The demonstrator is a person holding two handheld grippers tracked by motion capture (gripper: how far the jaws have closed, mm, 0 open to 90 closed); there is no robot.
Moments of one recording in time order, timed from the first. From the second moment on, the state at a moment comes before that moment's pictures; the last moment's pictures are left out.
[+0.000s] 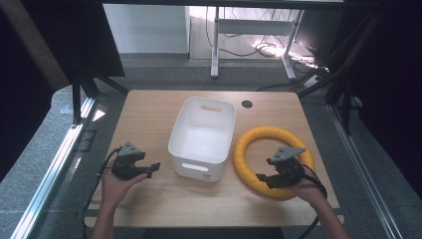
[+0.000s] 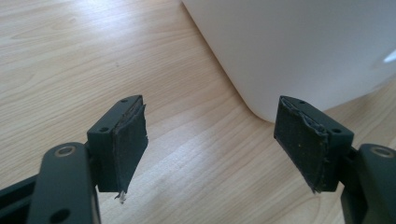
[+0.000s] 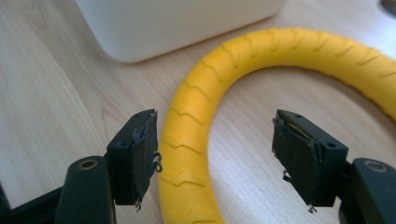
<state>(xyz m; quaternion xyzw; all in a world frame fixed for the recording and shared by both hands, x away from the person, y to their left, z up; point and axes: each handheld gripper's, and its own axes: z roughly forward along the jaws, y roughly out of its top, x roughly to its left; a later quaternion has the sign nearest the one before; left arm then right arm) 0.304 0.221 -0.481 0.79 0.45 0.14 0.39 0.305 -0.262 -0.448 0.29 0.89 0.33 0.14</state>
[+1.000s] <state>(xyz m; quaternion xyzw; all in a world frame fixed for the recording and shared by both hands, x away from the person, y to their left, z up) 0.303 0.219 -0.485 0.79 0.45 0.14 0.39 0.333 -0.223 -0.502 0.24 0.97 0.09 0.02</state>
